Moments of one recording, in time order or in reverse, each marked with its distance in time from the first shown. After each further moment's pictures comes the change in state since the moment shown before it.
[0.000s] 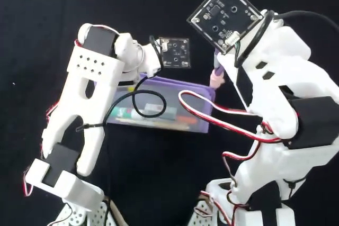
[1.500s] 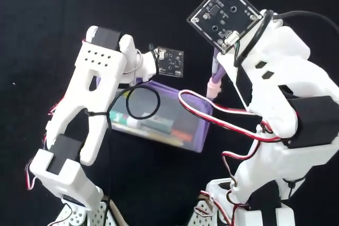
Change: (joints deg) left arm -2.6 6.5 9.2 -2.6 -7.8; right arm 0.0 0.0 0.0 0.0 0.0
